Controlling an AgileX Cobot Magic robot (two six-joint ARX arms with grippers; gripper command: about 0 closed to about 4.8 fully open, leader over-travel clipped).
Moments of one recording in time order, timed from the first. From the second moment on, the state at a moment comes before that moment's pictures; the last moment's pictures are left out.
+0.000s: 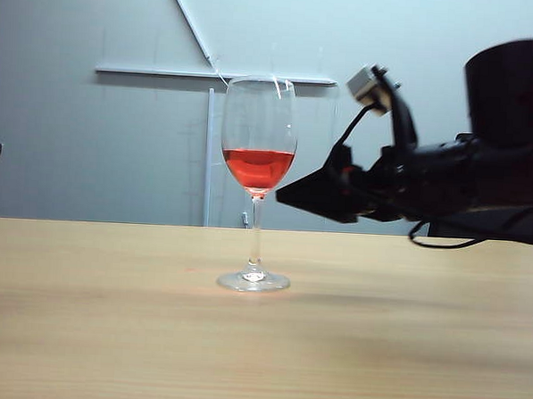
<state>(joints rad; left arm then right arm) -0.56 0.10 0.00 -0.03 -0.02 -0.02 0.36 1.82 0.61 1.06 -0.62 -0.11</state>
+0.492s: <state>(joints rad) -0.56 0.10 0.00 -0.03 -0.02 -0.02 0.46 1.97 0.72 1.11 -0.60 -0.11</state>
